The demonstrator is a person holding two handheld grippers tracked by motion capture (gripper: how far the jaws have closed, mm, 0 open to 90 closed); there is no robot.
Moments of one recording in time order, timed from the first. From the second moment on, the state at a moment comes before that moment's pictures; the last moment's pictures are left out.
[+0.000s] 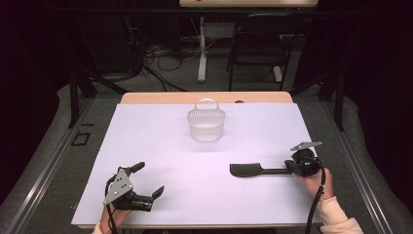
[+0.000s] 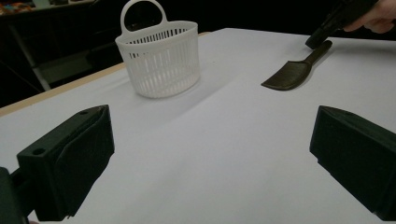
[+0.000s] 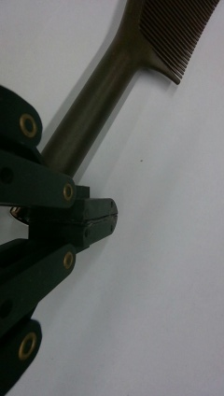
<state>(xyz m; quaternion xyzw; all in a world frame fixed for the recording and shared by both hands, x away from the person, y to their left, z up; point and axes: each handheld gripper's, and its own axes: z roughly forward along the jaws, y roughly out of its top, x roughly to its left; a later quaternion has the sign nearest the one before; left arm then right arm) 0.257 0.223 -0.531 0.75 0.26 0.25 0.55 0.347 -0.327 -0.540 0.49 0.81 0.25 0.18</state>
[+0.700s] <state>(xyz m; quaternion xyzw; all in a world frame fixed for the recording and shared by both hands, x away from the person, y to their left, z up) 0.257 0.224 -0.531 0.76 0.26 0.25 0.55 0.342 -0.328 -0.540 0.50 0.82 0.25 0.16</state>
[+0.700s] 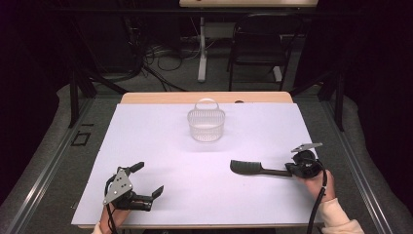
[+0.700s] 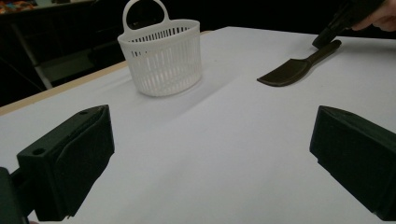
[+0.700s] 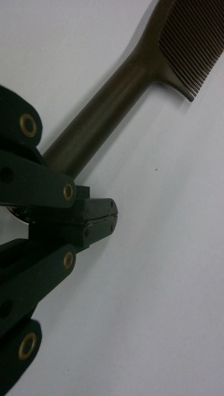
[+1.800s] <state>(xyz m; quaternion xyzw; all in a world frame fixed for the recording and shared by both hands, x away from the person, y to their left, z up) 0.258 0.224 -0.531 0.76 0.26 0.25 0.55 0.339 -0.331 -0.536 0.49 0.81 0.25 0.16</state>
